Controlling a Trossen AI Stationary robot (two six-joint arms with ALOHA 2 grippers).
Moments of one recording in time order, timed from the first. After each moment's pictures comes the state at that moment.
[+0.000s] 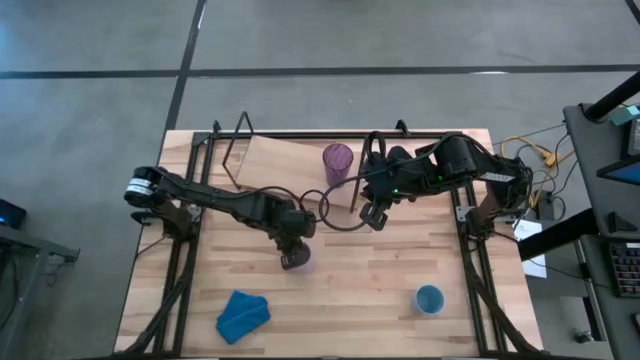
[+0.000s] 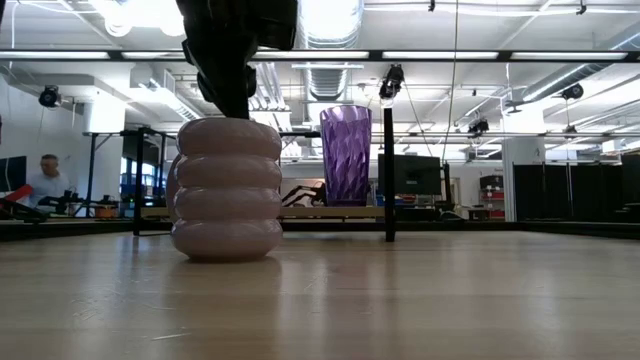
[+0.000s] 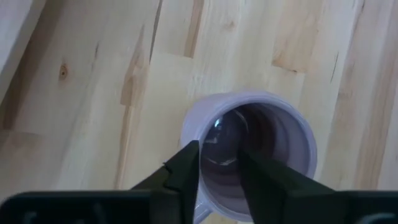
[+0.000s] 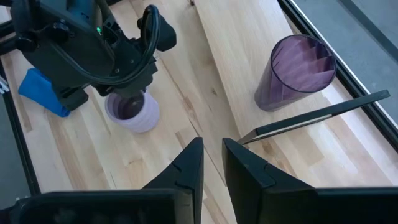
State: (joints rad) left arm -0.16 1.64 1.34 -0.87 -0.01 -0.38; right arm 0.18 1.78 2.33 -1.57 0.31 0.58
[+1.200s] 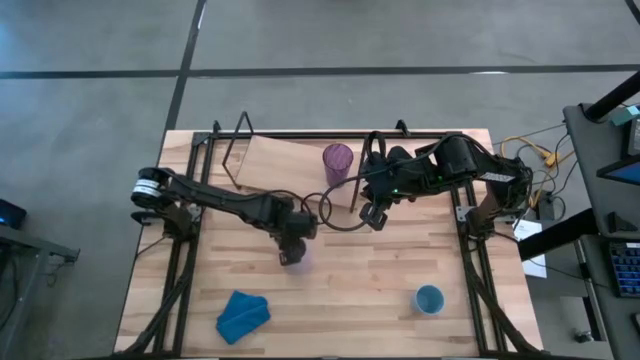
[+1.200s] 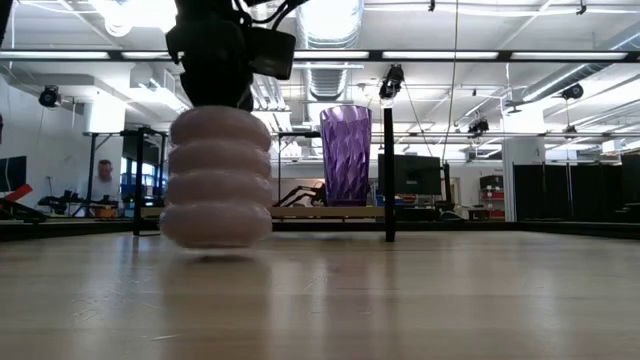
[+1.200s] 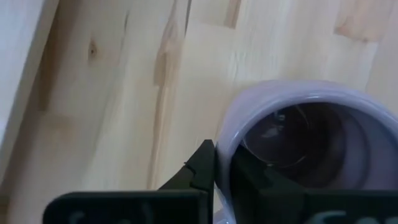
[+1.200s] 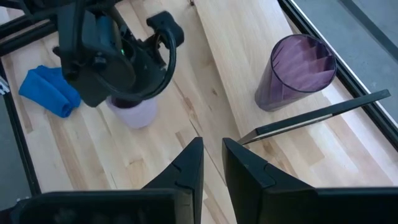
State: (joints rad) left arm -0.14 1.69 1.33 -0.94 -0.09 -0.32; right arm 0.18 1.78 2.33 -1.57 0.31 0.58
